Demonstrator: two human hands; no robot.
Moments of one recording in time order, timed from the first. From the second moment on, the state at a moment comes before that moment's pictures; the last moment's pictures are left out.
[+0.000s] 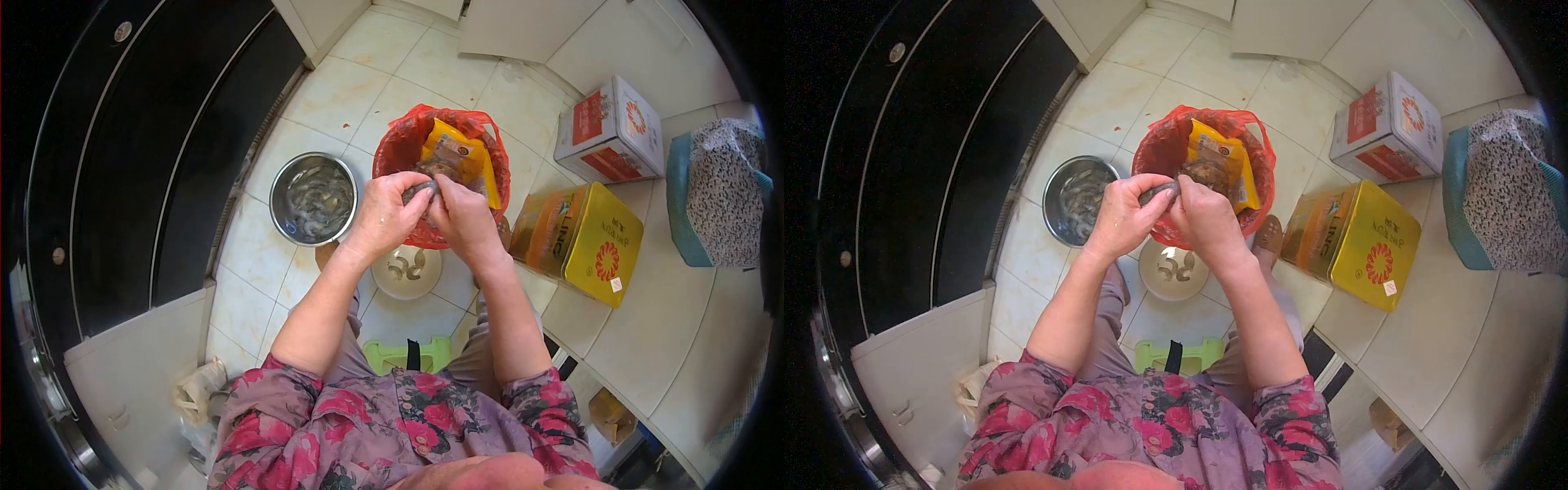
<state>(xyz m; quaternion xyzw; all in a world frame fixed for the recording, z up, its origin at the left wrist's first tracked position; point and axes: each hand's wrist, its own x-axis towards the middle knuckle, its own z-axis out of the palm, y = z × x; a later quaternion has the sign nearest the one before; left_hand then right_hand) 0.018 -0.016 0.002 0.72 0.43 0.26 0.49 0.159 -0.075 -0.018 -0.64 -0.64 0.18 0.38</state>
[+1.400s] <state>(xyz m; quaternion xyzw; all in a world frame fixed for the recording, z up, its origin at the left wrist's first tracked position) 0.003 -0.004 0.009 0.46 0.40 0.20 0.77 0.174 -0.081 0.000 -0.60 -0.58 0.36 0.42</state>
